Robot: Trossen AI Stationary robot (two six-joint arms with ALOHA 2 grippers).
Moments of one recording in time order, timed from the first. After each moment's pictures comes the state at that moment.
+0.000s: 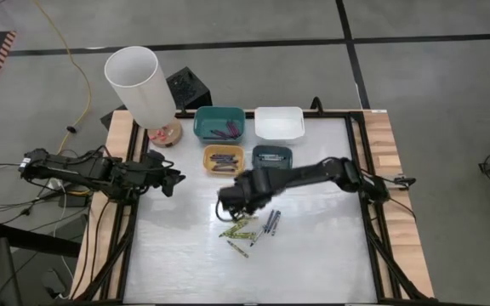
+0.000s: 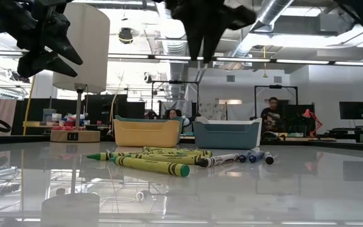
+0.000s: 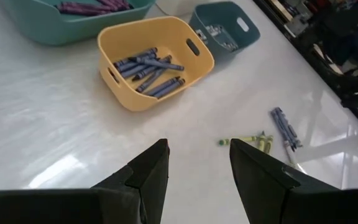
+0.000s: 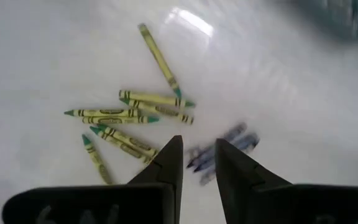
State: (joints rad) left arm -0.15 0.52 0.50 -0.53 -0.43 -0.89; right arm 0.20 2.18 2.31 -1.57 0.16 1.21
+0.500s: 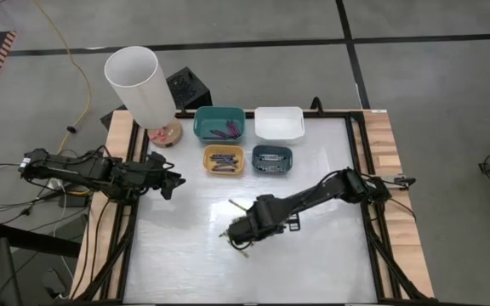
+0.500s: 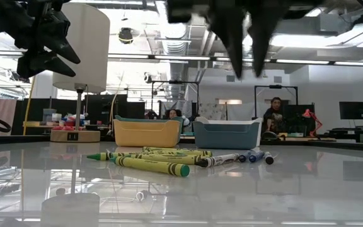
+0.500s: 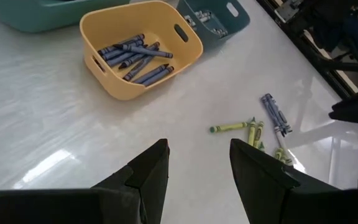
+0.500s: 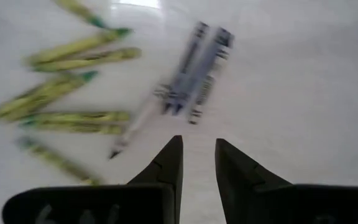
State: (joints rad) left arm -0.15 0.52 0.50 -0.53 -0.37 -0.88; right arm 0.36 2.18 2.12 -1.56 0.09 1.86
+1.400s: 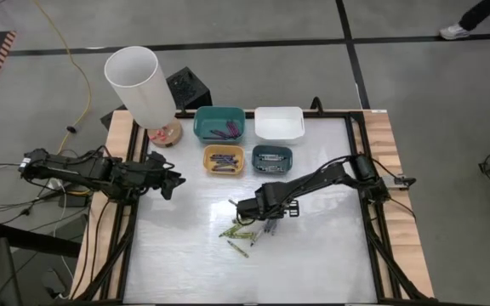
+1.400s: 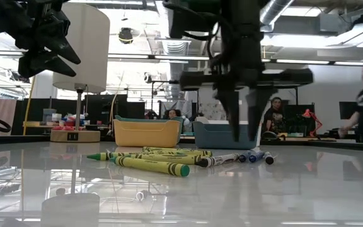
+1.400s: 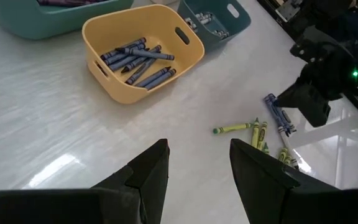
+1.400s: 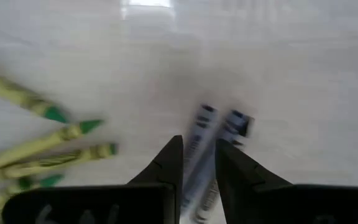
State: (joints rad) left arm -0.15 0.52 0.50 -0.53 -0.38 -0.85; right arm 0.22 2.02 1.58 -1.09 0.08 1.77
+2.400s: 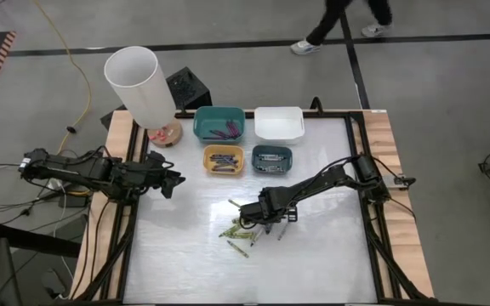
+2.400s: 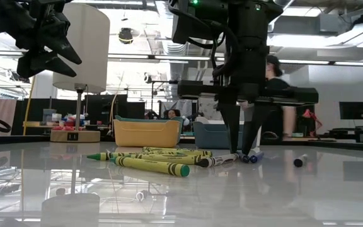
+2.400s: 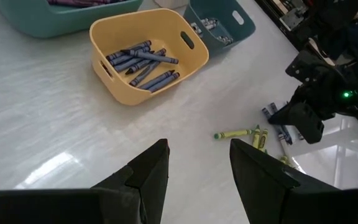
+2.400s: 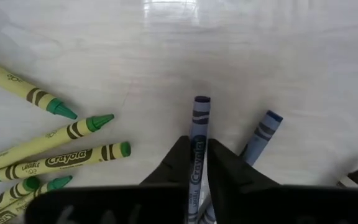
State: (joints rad) left arm -0.15 0.52 0.50 -0.53 -0.40 -0.89; right arm 0.24 2.02 1.46 -0.90 0.08 1.82
